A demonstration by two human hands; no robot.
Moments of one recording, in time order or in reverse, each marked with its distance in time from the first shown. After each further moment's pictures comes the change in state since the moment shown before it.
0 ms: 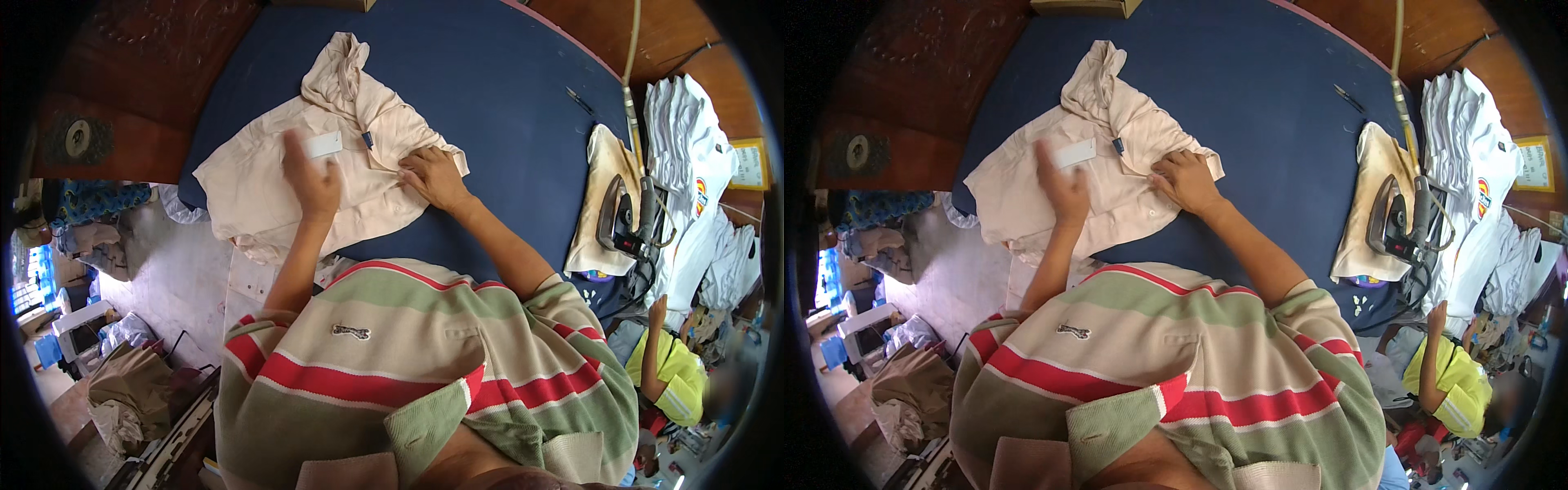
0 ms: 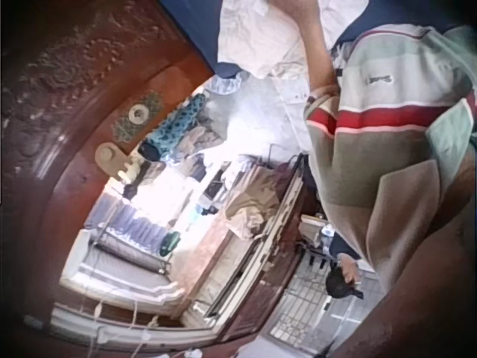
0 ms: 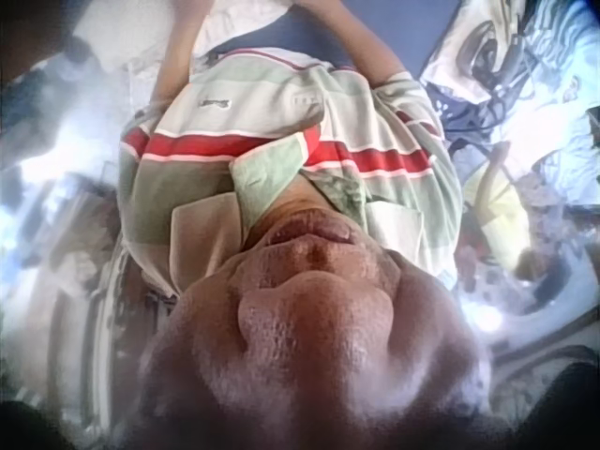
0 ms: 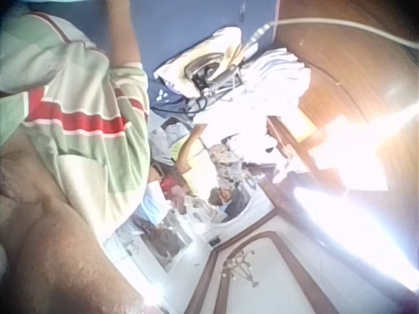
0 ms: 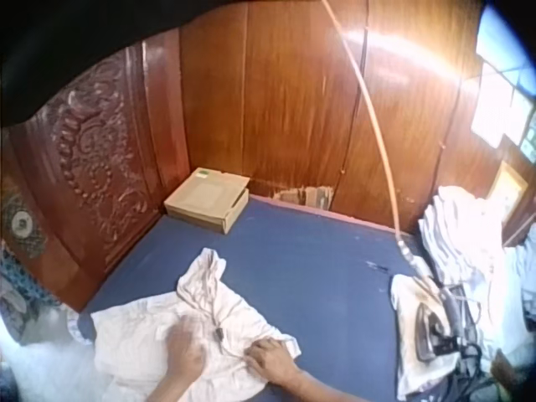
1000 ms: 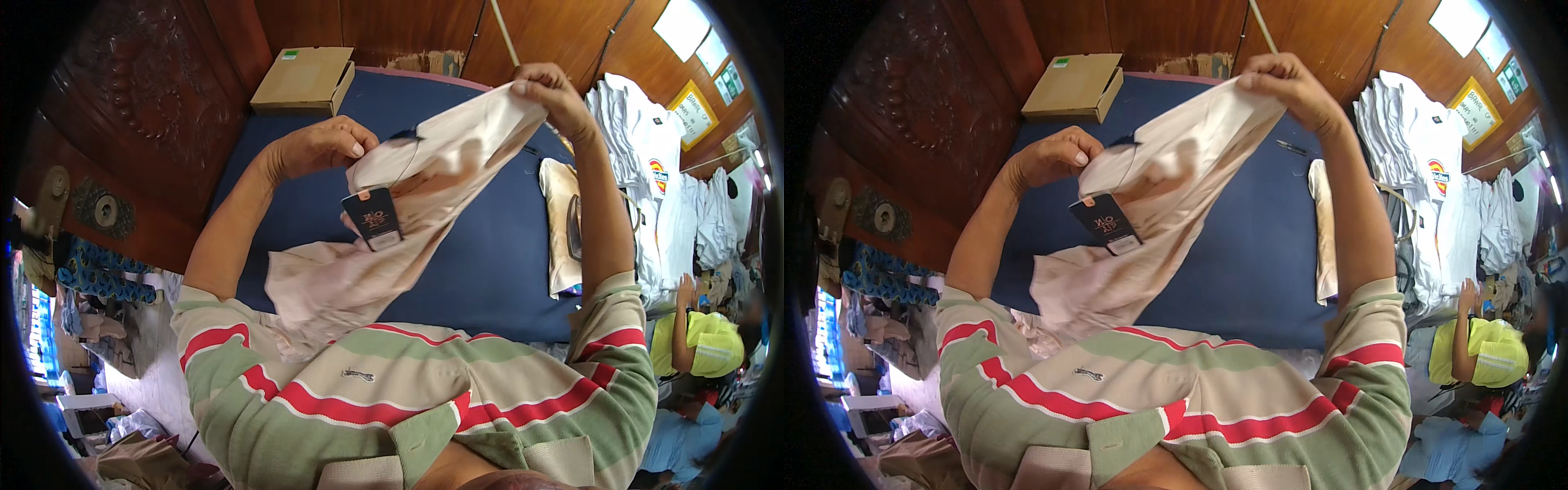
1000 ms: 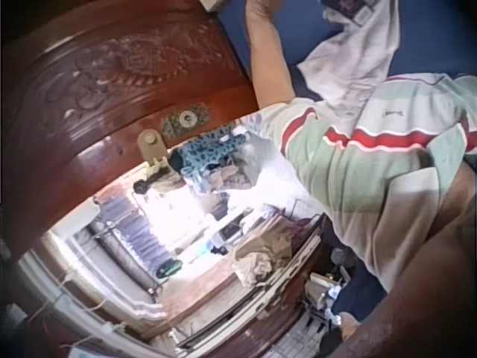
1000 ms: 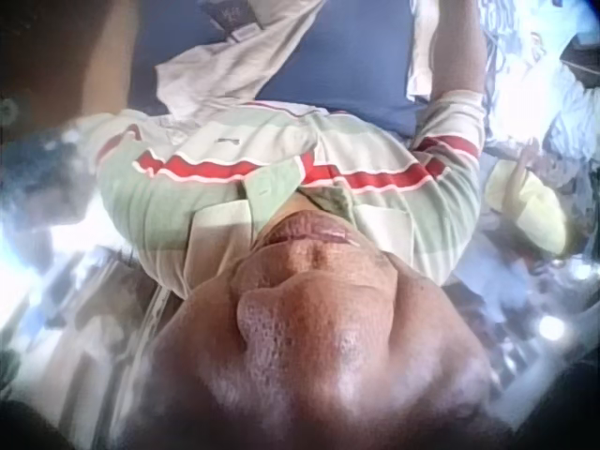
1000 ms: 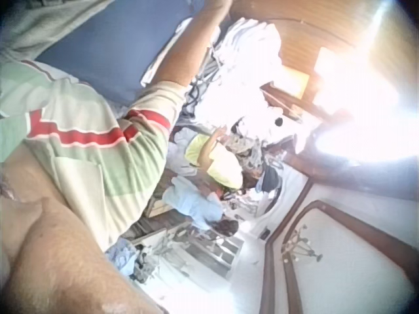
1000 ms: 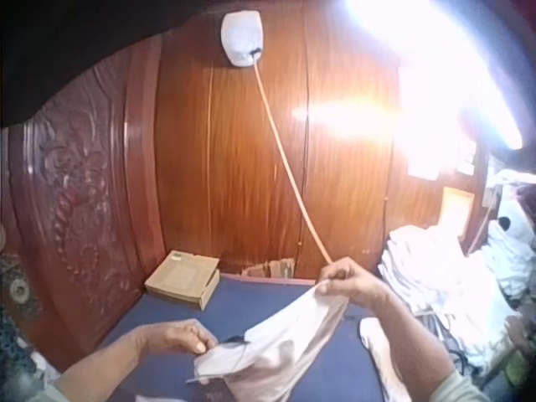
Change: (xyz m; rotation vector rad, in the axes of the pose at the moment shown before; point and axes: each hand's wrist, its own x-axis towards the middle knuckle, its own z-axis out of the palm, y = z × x) left_hand 0.242 0.139 -0.056 -1.015 -1.643 -0.040; right_hand 0.026 -0.037 -0.350 0.666 0.111 -0.016
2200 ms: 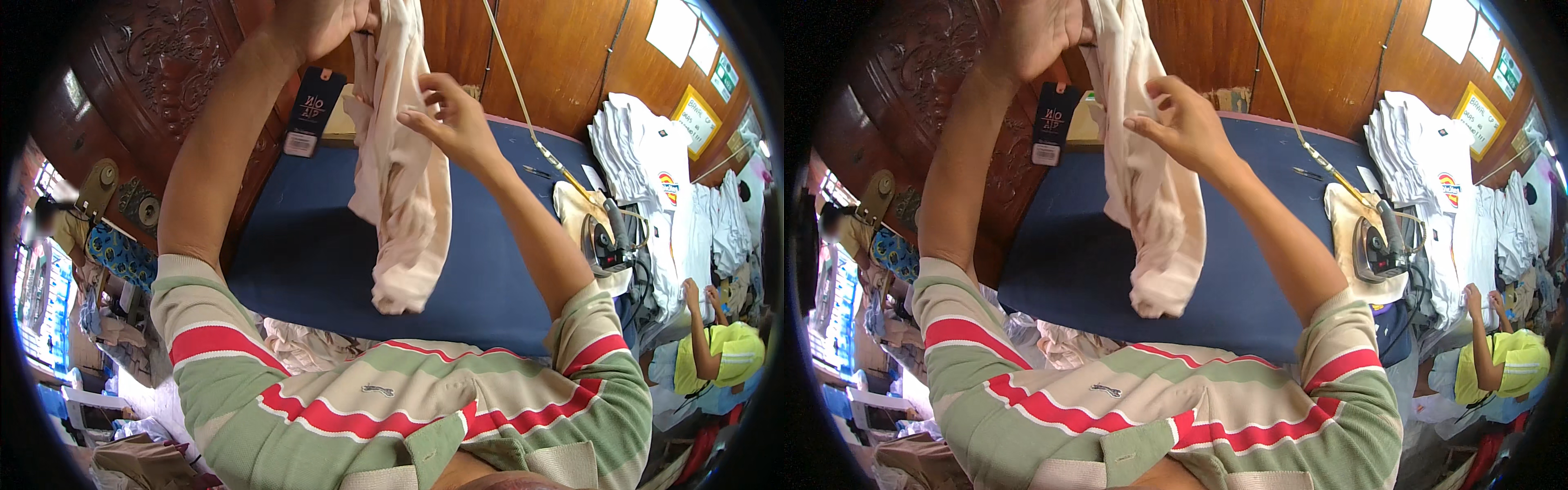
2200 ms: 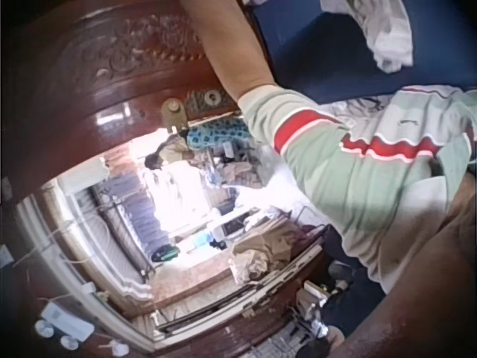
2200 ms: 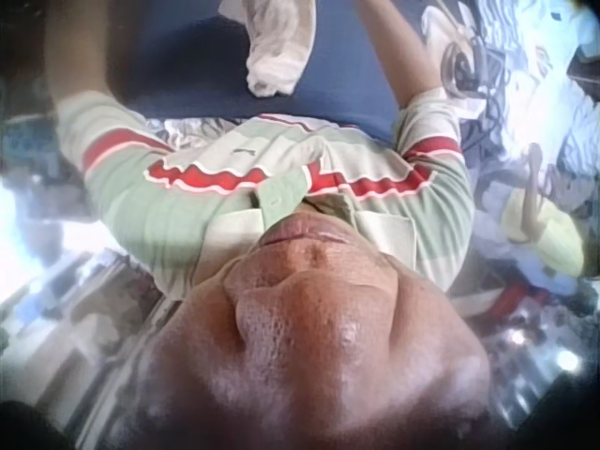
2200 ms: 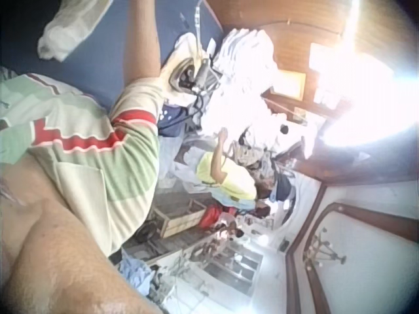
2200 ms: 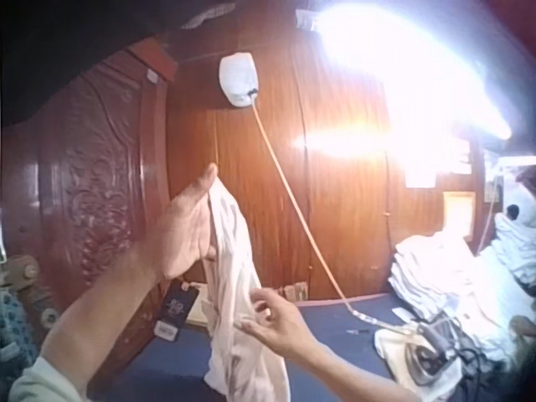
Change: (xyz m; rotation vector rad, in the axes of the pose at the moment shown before) left_hand 0.000 0.187 0.026 0.118 0.334 0.500; right_hand 0.046 -0.011 0.149 -0.392 0.535 -0.445
